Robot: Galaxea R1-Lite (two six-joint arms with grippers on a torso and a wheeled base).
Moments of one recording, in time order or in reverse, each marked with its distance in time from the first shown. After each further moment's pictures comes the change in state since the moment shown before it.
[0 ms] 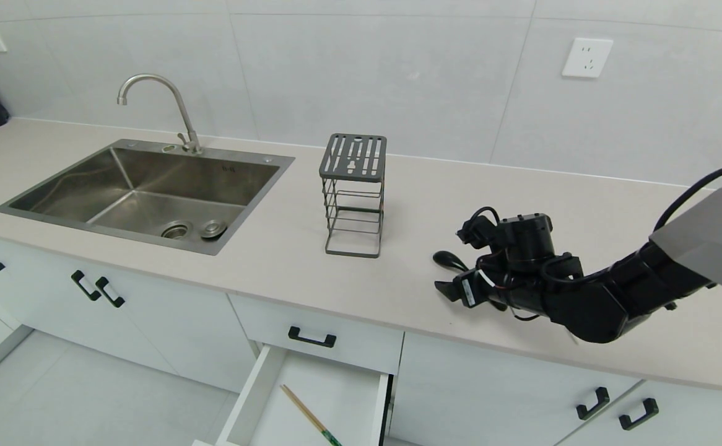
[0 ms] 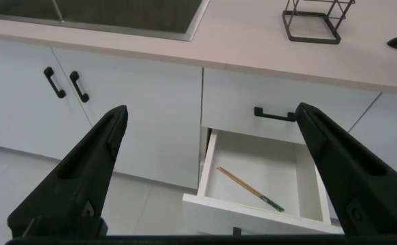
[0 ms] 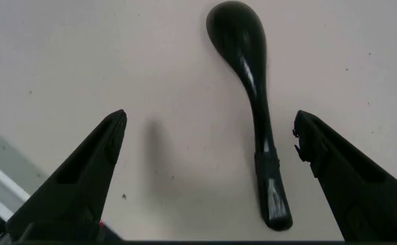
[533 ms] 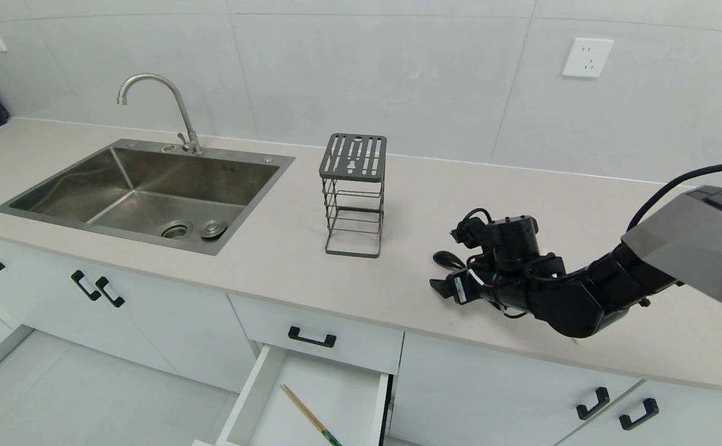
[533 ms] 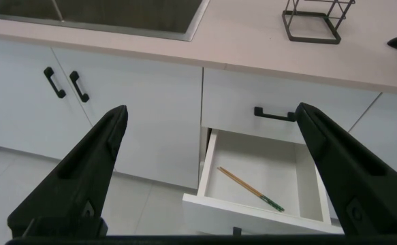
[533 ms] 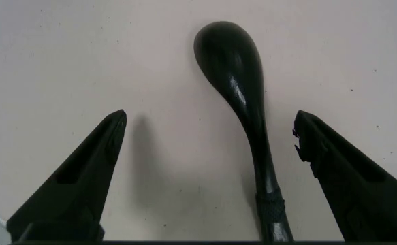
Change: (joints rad) left arm -0.001 0.000 0.000 0.000 0.000 0.000; right arm 0.000 0.065 -0.055 -0.001 -0.013 0.042
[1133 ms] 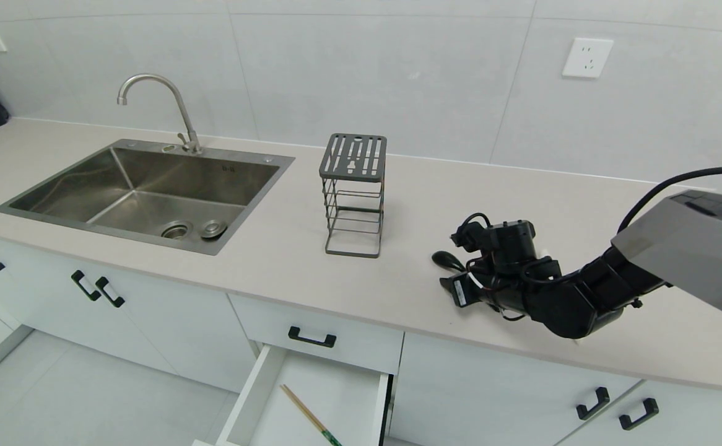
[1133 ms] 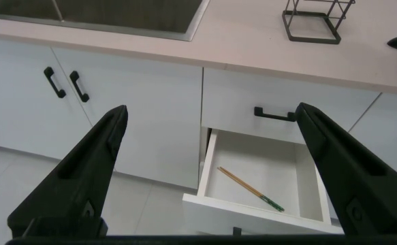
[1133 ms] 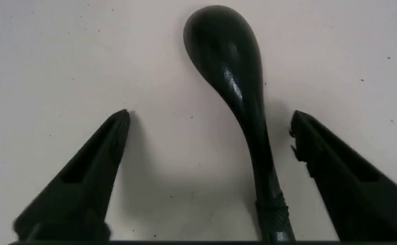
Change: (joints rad) left arm 0.000 0.000 0.000 0.000 0.000 0.000; right arm -0.012 0.037 -0.007 -0.004 0.001 0.001
